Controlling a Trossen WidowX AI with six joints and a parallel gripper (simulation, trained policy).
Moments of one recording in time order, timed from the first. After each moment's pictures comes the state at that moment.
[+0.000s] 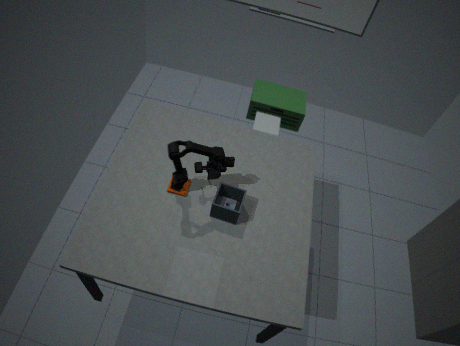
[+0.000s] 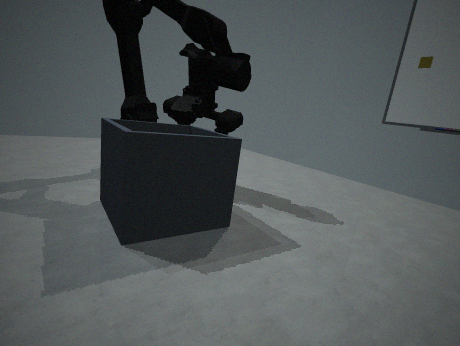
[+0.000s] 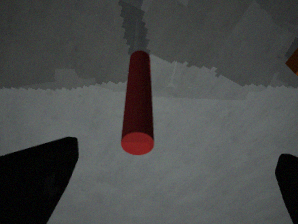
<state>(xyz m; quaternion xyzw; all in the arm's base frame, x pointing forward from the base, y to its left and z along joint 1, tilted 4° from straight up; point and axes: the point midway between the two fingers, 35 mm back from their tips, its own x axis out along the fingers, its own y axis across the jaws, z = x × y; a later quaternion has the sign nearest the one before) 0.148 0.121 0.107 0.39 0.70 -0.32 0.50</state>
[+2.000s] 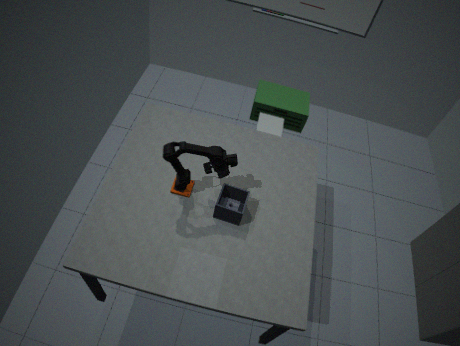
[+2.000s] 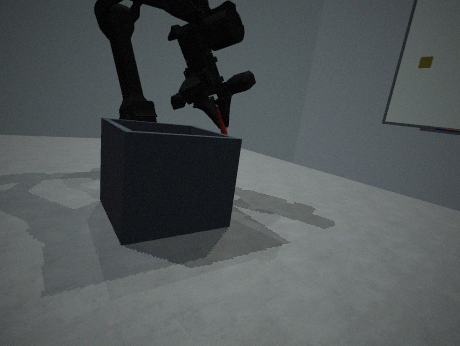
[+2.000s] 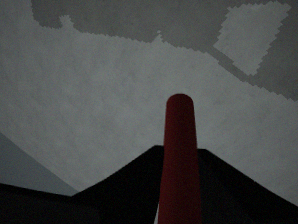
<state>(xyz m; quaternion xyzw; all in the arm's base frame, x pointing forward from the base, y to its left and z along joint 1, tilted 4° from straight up) 0.191 0.134 0.162 0.49 0.64 -0.15 0.57</state>
